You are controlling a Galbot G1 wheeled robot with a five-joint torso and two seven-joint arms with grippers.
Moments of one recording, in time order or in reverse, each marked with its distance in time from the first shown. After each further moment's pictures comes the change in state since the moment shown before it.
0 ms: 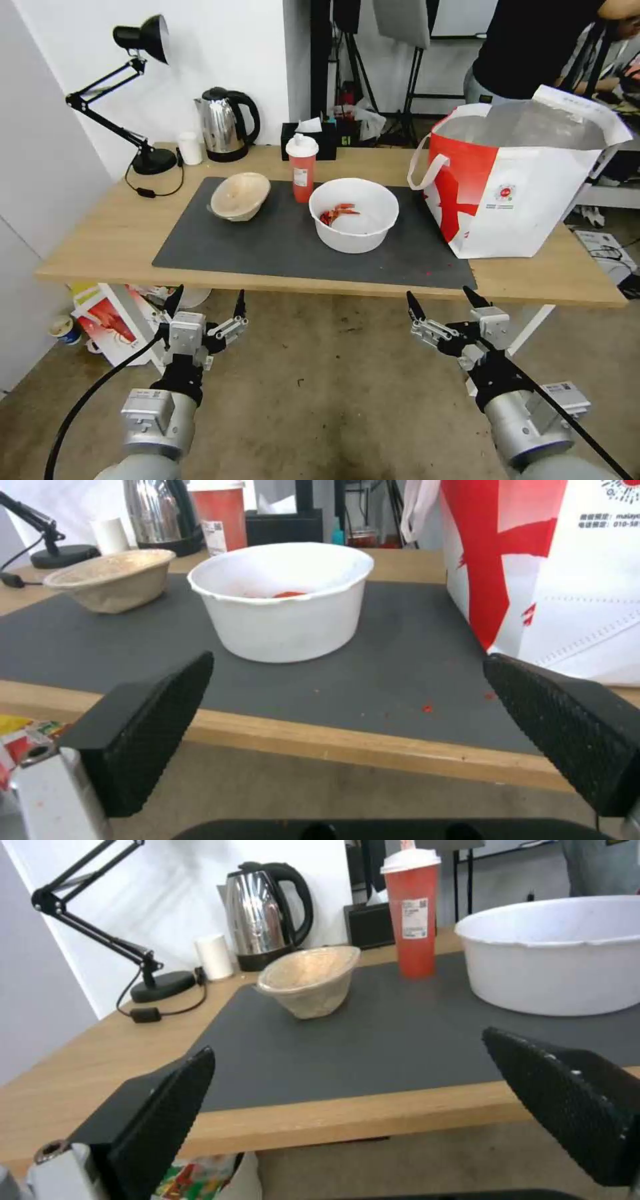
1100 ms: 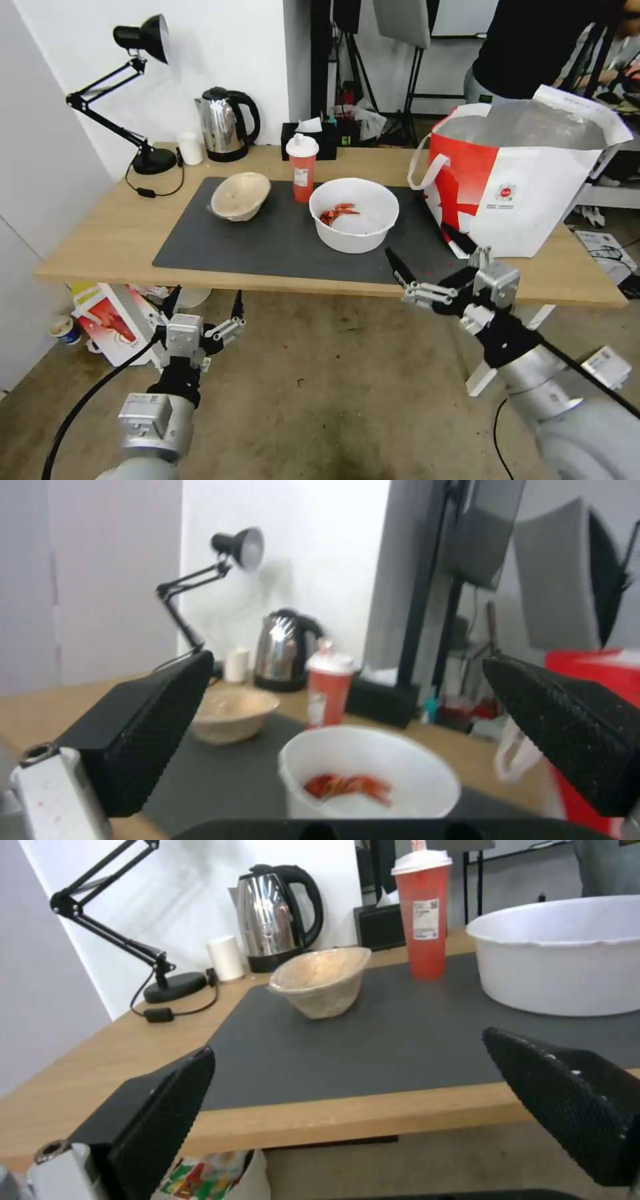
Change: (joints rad) left arm 0.020 -0.018 -0.011 0.003 0.014 -0.031 -0.003; right arm 0.259 -0.316 0.118 -0.053 0.217 0.239 -0.203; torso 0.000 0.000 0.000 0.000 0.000
